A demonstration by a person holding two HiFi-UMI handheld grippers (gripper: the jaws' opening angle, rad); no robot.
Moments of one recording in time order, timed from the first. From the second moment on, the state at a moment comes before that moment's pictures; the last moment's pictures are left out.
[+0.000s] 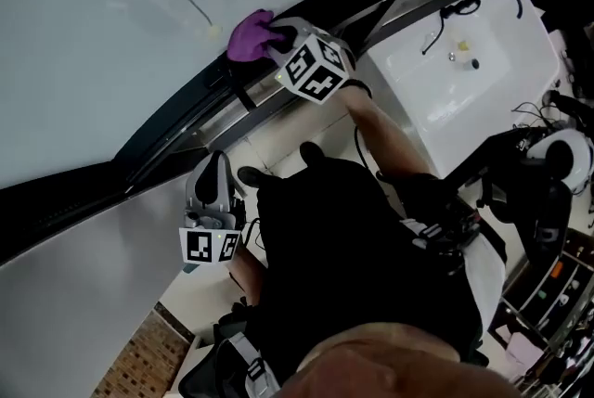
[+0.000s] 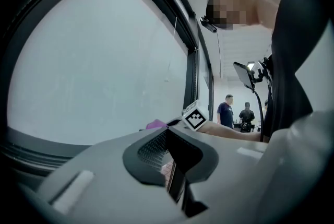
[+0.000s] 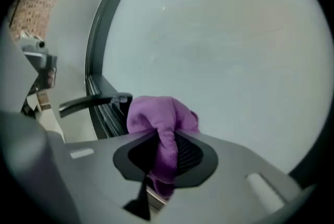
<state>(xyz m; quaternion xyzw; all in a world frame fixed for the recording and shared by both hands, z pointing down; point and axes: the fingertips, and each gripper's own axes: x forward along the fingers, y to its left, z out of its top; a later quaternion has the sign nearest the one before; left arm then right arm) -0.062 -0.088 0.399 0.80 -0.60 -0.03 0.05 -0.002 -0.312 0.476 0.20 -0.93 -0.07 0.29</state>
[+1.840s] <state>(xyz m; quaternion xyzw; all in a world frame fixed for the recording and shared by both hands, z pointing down) -0.034 -0.088 0.384 0.78 -0.62 -0.03 0.07 0.066 -0.128 0.494 -0.12 -0.96 0.24 0.07</state>
